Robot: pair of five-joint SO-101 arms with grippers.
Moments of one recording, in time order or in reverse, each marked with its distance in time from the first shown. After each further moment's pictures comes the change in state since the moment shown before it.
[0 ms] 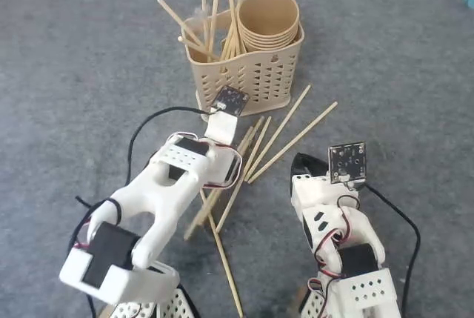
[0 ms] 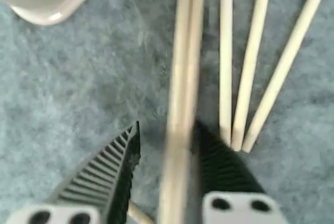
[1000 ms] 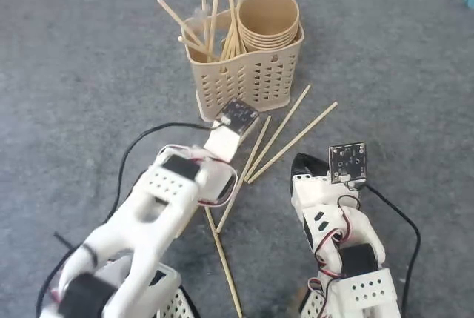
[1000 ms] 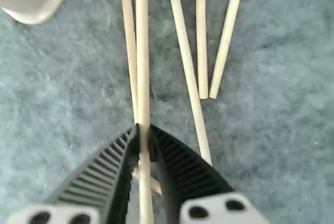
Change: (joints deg) left arm 3.0 -21.6 9.8 8.5 -7.4; right arm 0.3 0.0 0.0 0.0 0.0
